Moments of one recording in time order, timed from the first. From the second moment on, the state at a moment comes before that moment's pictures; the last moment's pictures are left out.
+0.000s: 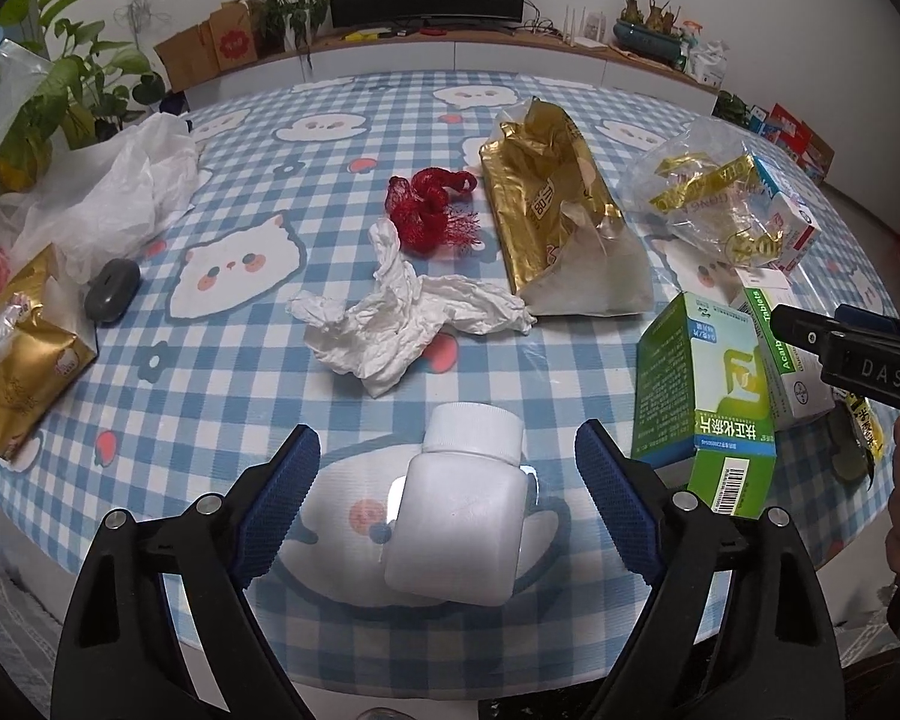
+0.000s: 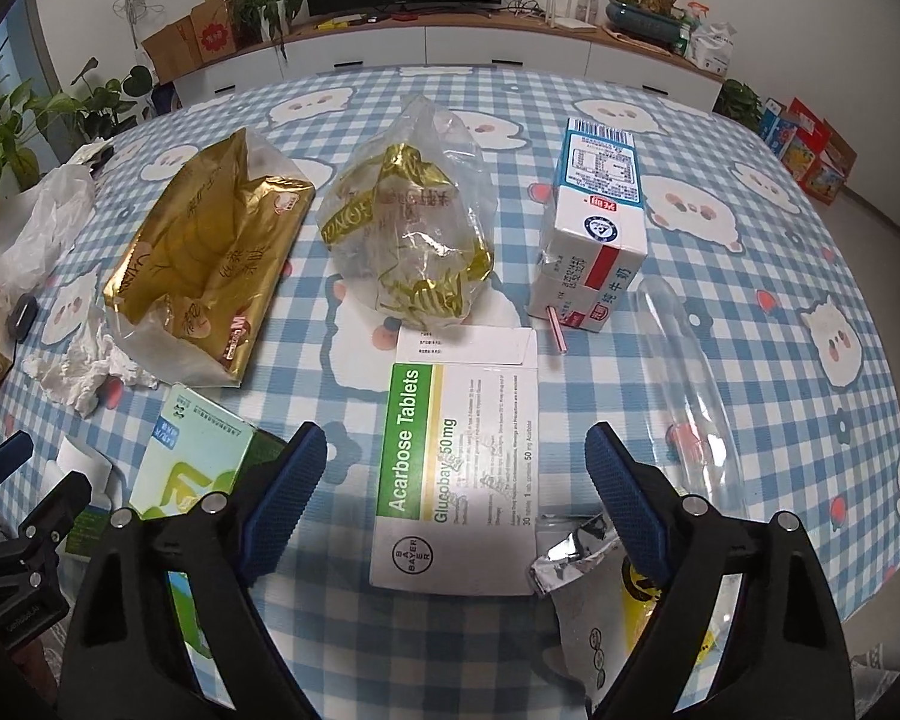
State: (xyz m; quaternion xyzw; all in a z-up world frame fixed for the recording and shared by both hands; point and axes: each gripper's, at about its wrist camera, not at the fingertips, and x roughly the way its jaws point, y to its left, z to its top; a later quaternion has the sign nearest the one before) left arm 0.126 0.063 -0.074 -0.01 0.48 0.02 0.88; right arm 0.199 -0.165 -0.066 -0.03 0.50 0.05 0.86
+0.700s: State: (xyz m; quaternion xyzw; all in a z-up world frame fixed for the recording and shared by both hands) left arm 0.137 0.065 -0.096 -0.02 0.51 0.03 0.86; right arm 0.212 -0.159 -0.083 -0.04 0.52 0.03 0.85
